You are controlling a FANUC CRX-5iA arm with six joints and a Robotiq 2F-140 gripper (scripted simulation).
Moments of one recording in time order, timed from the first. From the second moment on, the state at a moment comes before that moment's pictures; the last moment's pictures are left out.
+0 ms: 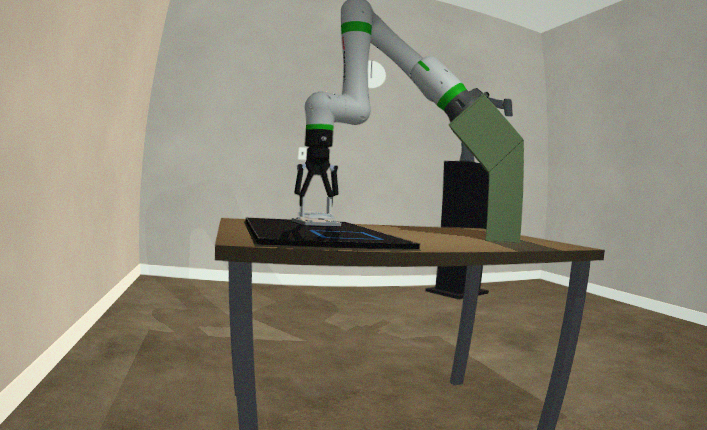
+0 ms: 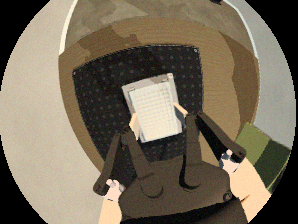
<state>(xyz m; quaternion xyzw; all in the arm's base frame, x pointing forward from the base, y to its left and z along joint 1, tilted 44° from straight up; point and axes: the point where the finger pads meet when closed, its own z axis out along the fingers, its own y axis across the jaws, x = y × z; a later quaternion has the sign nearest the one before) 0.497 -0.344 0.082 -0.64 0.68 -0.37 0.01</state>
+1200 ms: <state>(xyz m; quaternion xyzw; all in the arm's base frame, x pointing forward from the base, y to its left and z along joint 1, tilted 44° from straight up) 0.500 -0.346 0.078 -0.63 0.68 -0.37 0.01</state>
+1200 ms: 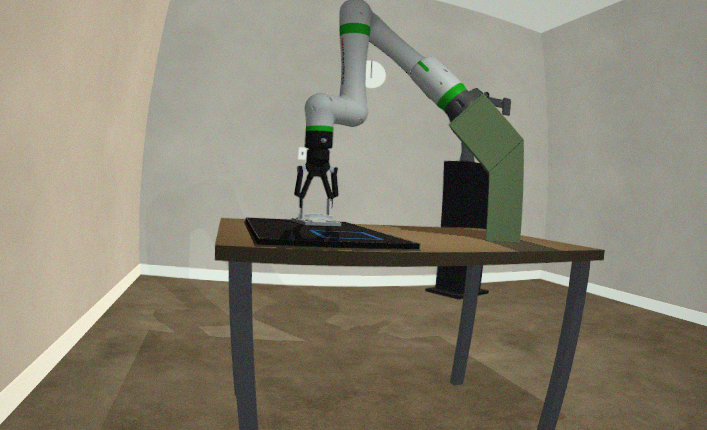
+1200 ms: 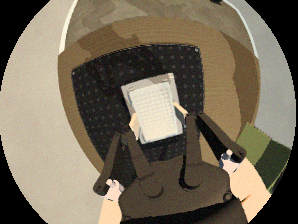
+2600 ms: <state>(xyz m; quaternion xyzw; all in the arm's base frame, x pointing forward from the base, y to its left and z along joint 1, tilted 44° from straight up) 0.501 -0.348 0.076 -0.63 0.68 -0.37 0.01</state>
